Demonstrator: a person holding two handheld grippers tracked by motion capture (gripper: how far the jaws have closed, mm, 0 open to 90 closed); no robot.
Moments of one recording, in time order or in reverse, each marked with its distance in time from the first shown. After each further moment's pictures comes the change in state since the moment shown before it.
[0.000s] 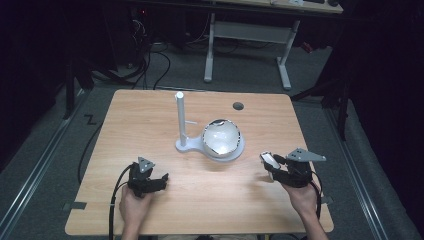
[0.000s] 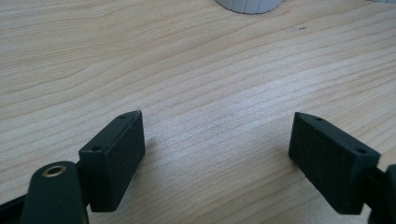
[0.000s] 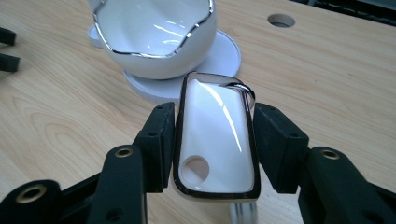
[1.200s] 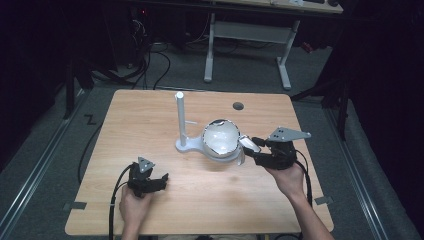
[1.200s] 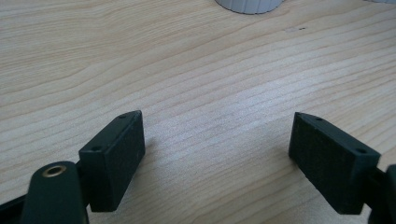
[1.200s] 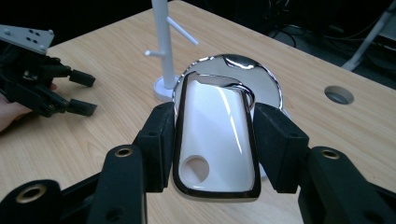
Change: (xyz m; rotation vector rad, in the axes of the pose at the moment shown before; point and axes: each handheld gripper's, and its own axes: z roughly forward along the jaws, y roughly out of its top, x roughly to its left) left arm -0.001 0.000 0.000 -0.001 0.004 -0.011; right arm 0.036 0.080 0.005 -0.063 0.170 -0.116
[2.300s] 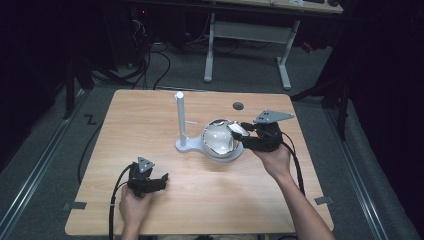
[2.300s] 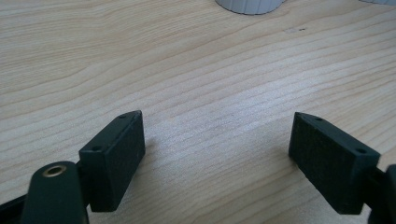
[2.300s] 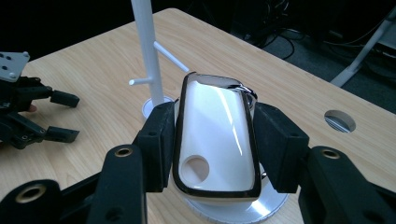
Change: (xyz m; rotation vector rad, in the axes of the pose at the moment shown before) left arm -0.001 0.001 0.000 -0.001 0.006 -0.017; right arm -0.010 0.036 0.038 0.004 -0.004 -0.020
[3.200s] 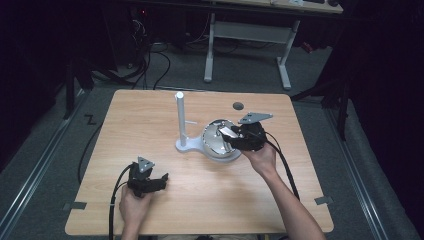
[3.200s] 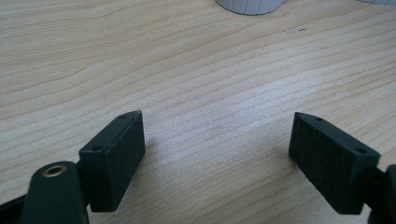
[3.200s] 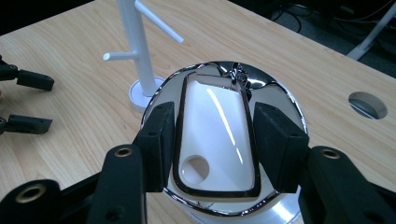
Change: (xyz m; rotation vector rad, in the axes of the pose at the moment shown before) left arm 0.000 0.000 0.000 0.002 -0.001 -0.003; right arm -0.002 -0.013 0.054 0.088 0.002 0.010
